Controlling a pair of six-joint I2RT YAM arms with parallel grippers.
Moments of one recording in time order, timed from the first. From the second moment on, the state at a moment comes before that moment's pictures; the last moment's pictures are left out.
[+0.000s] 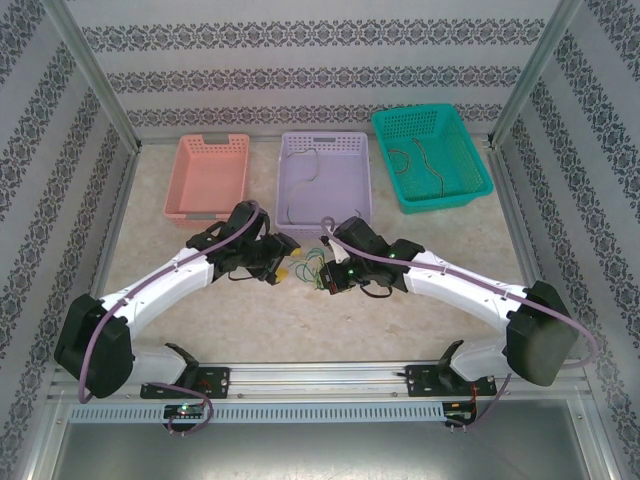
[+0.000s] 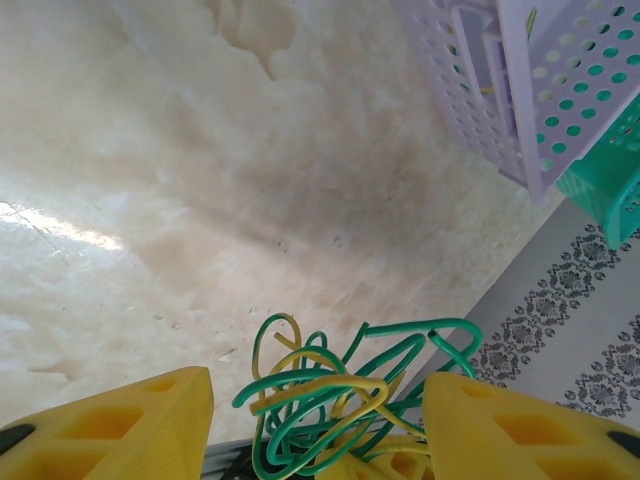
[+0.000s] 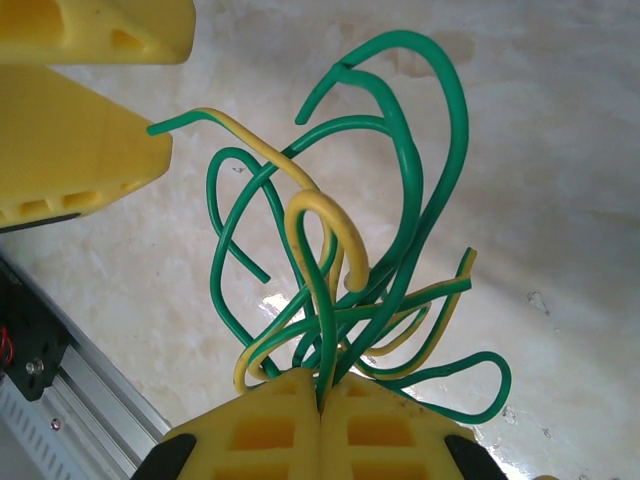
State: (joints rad) left arm -0.53 1.32 0.90 -0.49 0.38 -1.49; right arm 0.82 1.37 0.95 -0.54 -0.25 0.48
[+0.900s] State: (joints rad) left arm -0.49 1.35 0.92 -0.46 0.34 -1.48; right arm 0.83 1.39 0.95 -0.52 -0.25 0.48
